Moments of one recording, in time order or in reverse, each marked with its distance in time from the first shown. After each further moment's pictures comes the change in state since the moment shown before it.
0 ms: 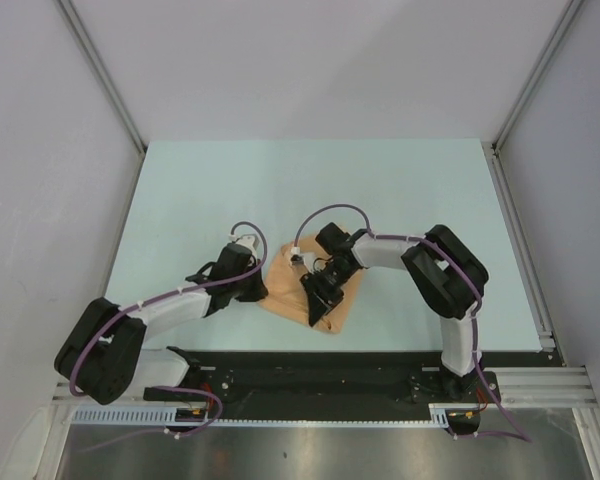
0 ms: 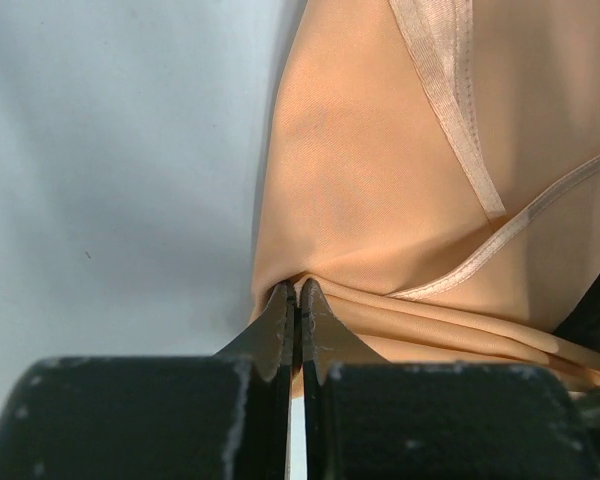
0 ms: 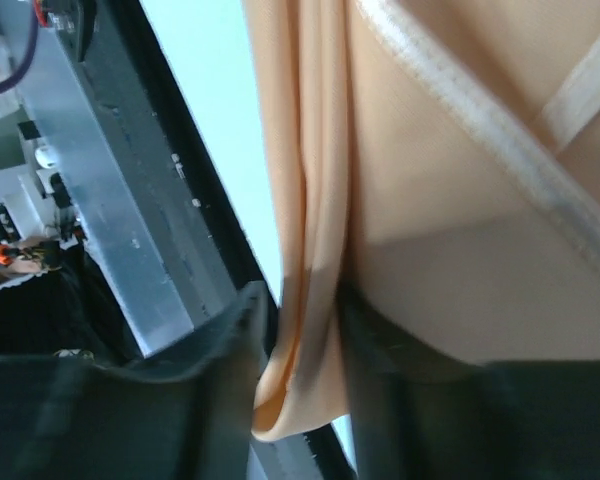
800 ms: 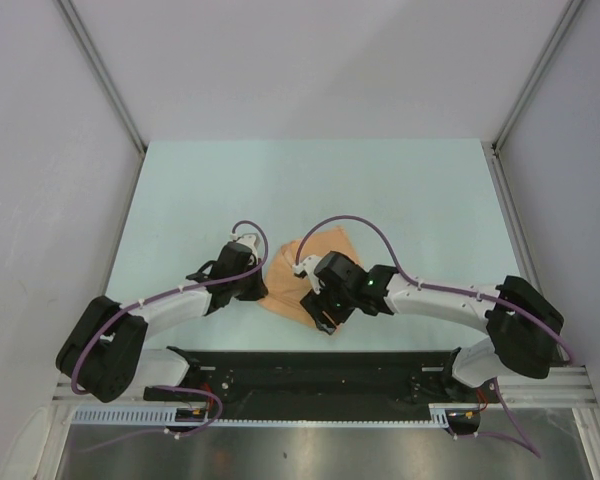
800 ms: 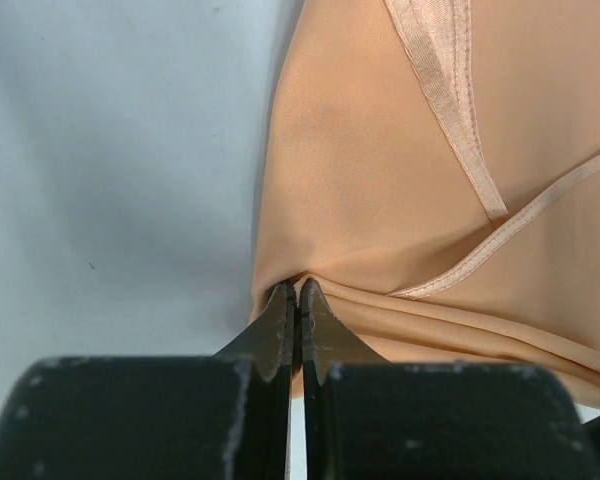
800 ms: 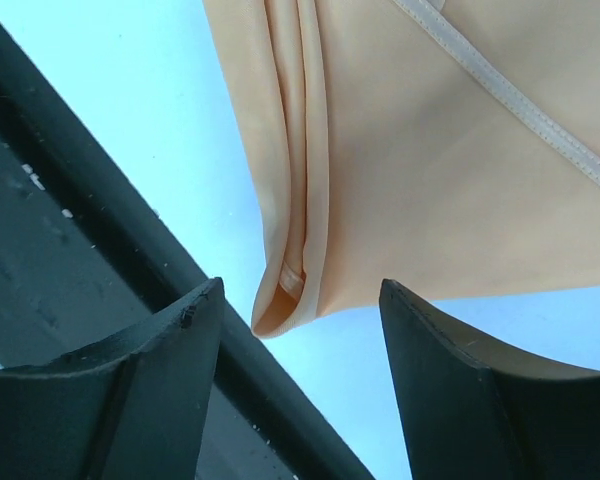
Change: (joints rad) left arm 0.006 0.015 0.012 0.000 0.008 0.026; right arm 0.277 -0.515 -0.262 0.108 0.766 0.150
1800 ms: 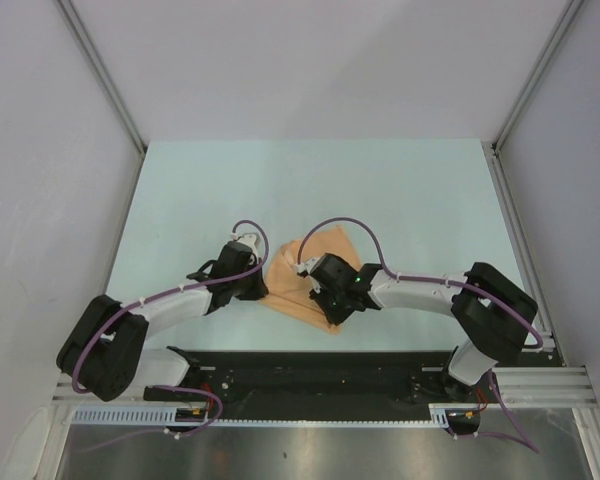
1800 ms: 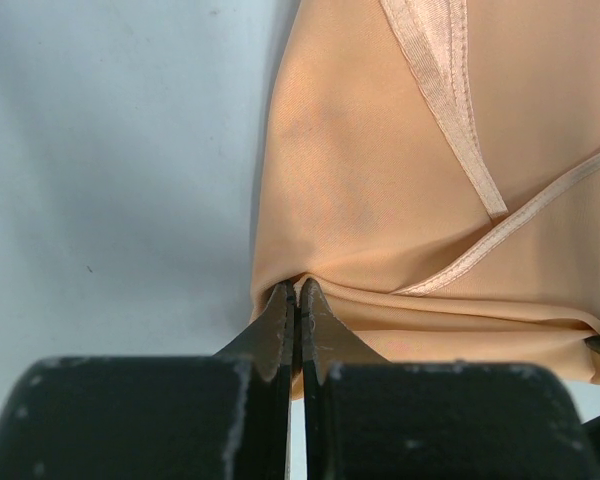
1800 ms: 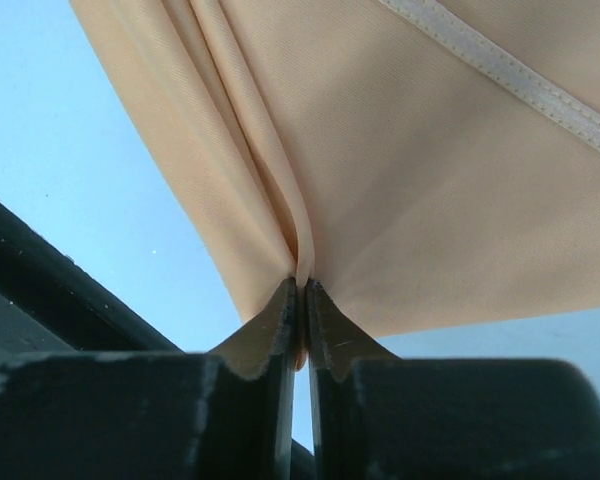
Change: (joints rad) left arm 0.000 0.007 0.005 0.000 0.002 0.000; right arm -0.032 0.155 -0.002 0.034 0.050 0.063
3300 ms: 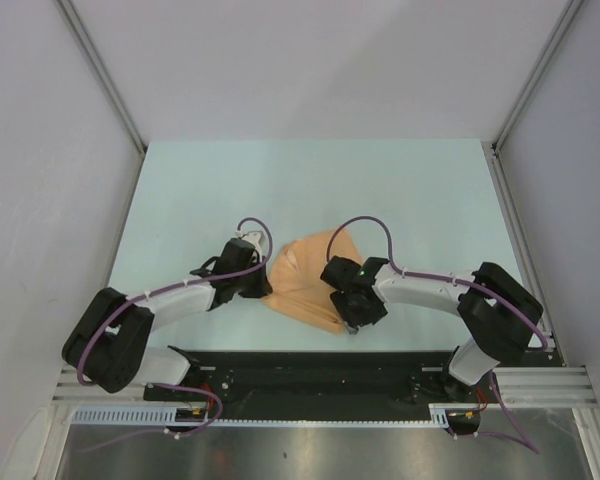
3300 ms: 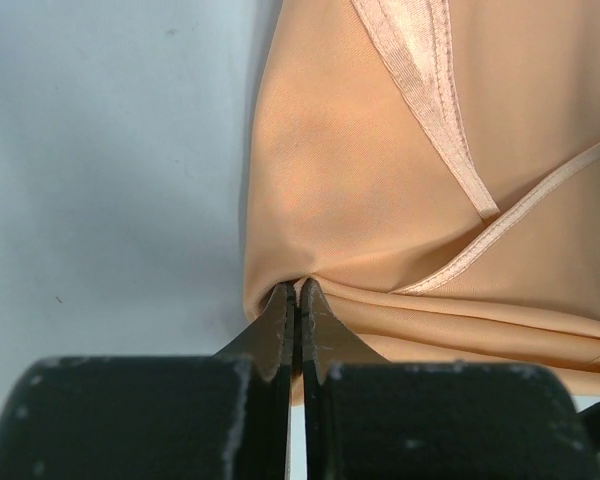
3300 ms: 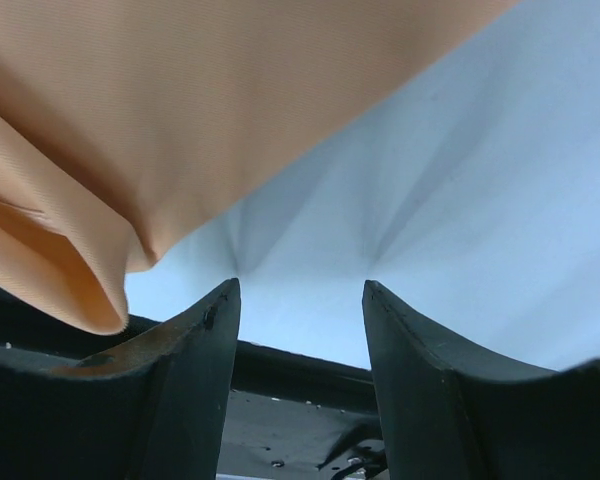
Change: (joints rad) left arm 0.000 0.048 0.029 0.019 0.045 0.018; right arm -0.035 -0.023 0.026 -0.356 0.156 0.259
